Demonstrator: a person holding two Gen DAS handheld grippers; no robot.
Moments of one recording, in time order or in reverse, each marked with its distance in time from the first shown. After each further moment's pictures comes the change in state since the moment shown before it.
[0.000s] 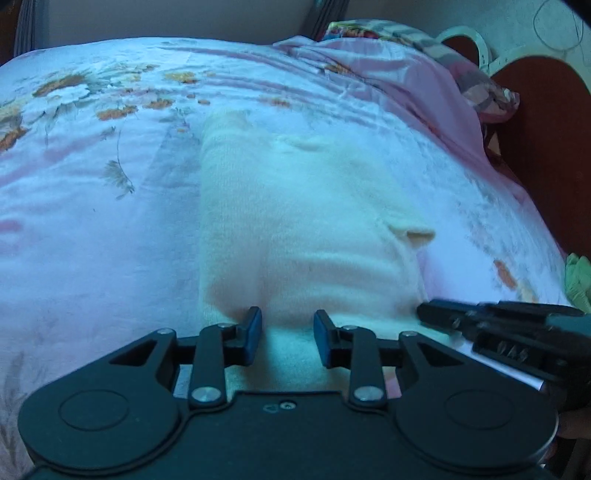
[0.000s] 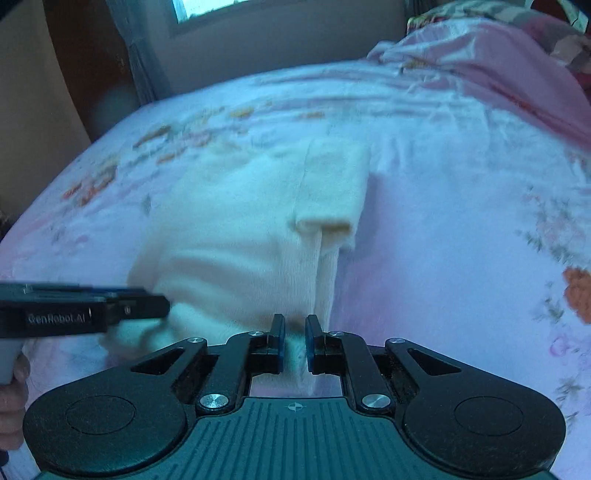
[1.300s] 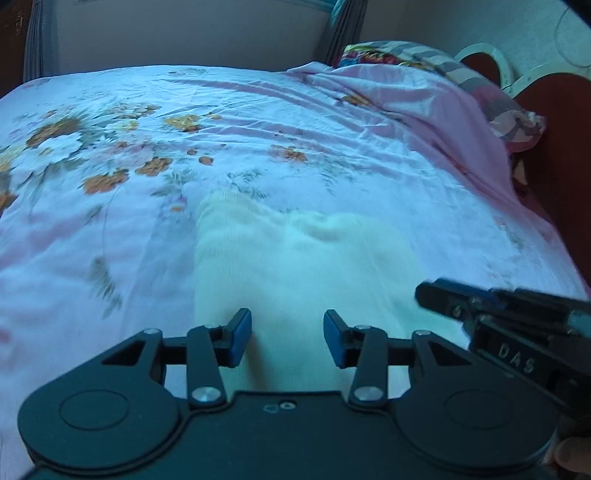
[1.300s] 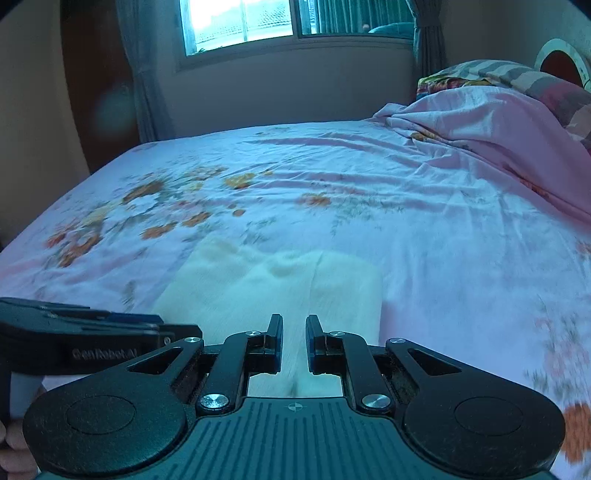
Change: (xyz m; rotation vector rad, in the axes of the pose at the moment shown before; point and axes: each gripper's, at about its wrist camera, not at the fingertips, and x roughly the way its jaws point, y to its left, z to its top) left arm 0.057 -0.008 0.082 0.013 -0.049 0.101; right arm 0.047 0.008 0.092 -0.092 -0.125 -0.057
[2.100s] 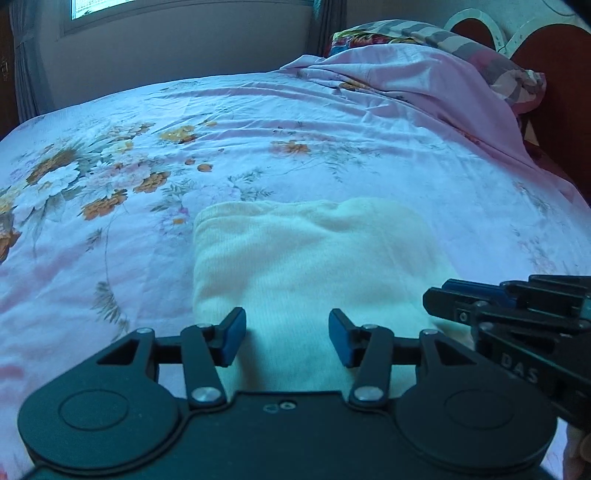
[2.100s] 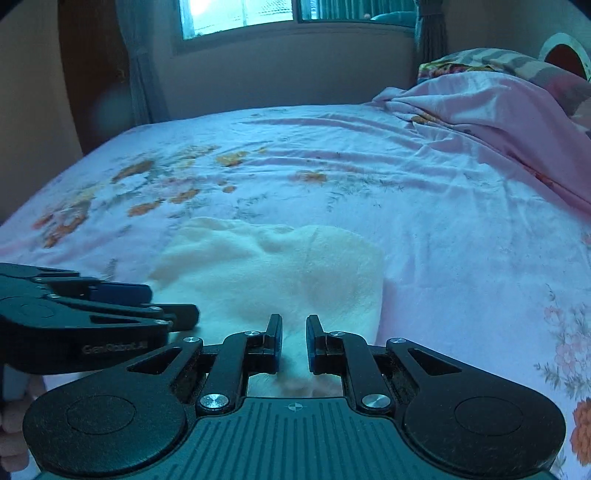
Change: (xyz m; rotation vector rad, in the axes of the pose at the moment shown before) left arm 0.000 -0.014 -0.015 0.126 -0.005 0.079; right arm 0.007 -0.001 -0.026 -0.023 0.045 -0.001
